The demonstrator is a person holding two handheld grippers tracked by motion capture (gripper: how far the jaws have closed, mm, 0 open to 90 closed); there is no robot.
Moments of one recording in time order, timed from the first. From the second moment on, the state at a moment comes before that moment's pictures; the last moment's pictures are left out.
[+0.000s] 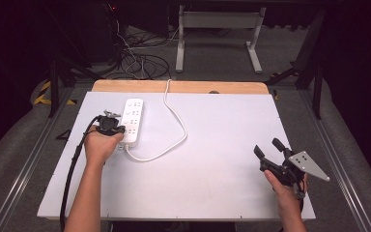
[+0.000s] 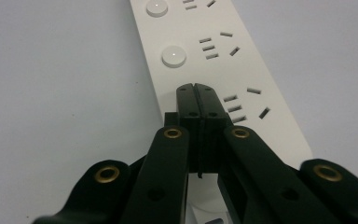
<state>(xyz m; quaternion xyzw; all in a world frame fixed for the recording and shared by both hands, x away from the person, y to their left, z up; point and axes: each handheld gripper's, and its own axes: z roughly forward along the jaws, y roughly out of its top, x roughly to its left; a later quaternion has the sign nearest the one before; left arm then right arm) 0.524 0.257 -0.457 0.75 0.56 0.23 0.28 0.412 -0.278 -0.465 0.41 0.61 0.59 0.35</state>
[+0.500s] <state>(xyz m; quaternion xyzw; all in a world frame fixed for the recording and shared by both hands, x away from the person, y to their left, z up) 0.520 0.258 -0.464 0.74 0.53 0.24 0.34 0.414 -0.275 -0.466 0.41 0.61 0.58 0.35</state>
